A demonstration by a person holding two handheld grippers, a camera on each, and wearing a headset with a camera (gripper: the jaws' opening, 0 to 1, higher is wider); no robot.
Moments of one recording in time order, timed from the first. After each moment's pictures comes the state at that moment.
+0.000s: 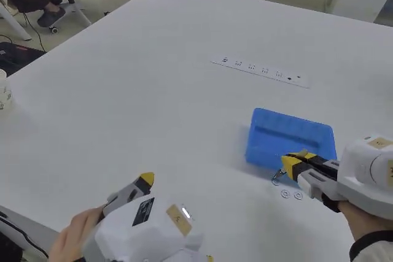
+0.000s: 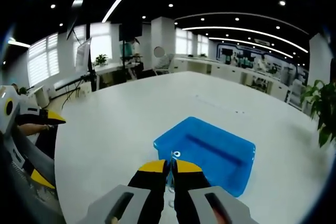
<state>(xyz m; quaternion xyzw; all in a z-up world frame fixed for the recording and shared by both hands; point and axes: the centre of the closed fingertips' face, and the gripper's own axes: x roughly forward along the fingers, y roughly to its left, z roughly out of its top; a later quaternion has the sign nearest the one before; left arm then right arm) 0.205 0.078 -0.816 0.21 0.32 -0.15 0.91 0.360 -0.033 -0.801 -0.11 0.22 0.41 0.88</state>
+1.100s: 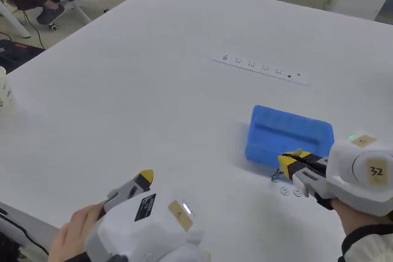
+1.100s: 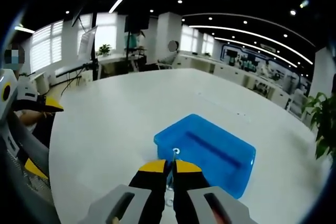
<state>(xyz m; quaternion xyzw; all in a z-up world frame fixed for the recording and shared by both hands) 0.204 0.080 -0.819 0.22 0.33 -0.15 0.91 0.360 -0.031 -0.808 -0.16 0.23 0.42 0.87</state>
